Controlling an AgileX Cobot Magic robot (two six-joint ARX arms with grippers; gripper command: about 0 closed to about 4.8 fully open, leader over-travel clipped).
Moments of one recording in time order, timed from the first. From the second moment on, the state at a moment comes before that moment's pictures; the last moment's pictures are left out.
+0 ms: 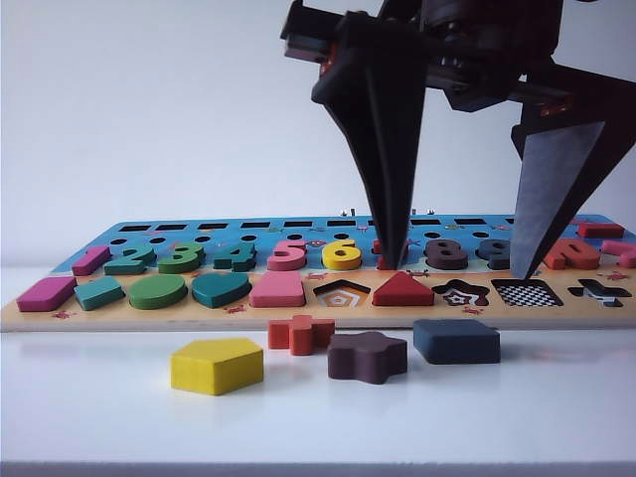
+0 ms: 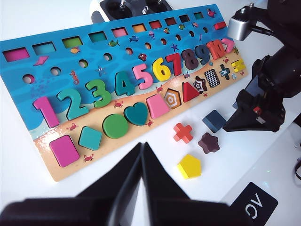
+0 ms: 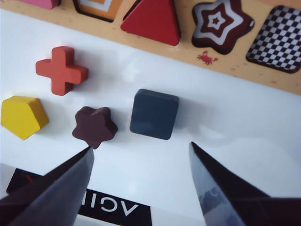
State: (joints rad) left arm -0.22 0.45 0.67 -0.79 0.59 -0.02; right arm 0.91 1.52 1.19 -1.11 -0.05 0.68
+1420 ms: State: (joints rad) left arm -0.22 0.45 0.67 -0.79 0.59 -0.02; right arm 0.89 1.61 1.19 -1.07 -0.01 0.68
